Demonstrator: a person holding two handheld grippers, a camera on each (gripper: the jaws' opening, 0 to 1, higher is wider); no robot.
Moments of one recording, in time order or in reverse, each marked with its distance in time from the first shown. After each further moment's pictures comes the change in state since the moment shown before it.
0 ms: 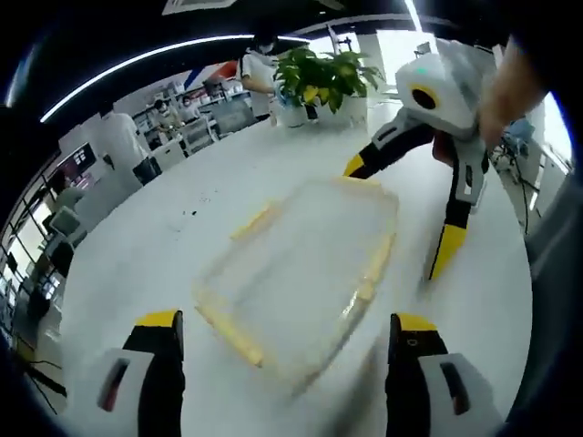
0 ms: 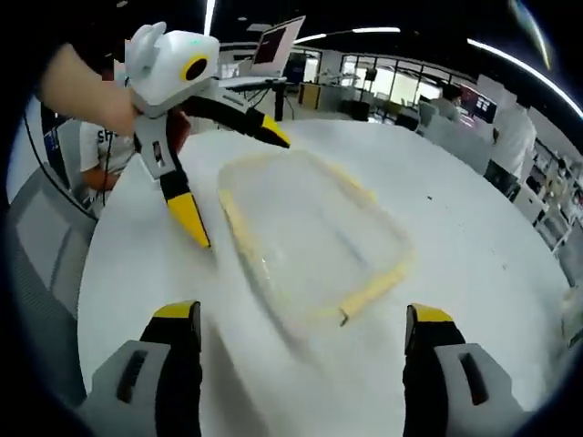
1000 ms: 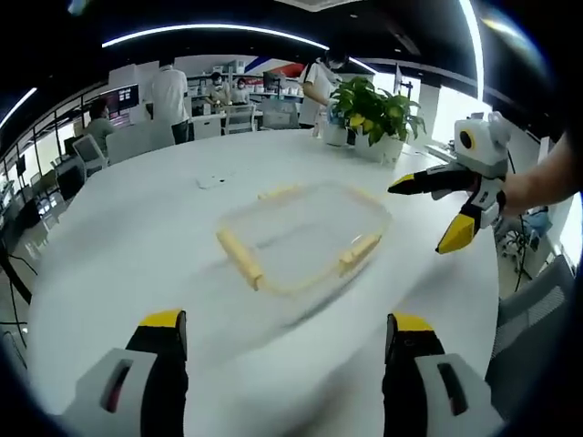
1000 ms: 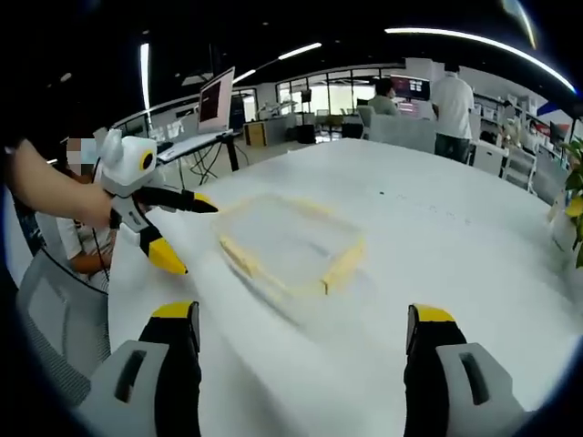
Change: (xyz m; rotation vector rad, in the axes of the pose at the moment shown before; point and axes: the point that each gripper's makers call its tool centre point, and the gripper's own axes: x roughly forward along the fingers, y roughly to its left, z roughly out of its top) left arm -0.045 -0.001 -0.023 -0.295 -0.044 0.025; right arm -0.061 -0.006 0.007 0.246 -0.150 -0.142
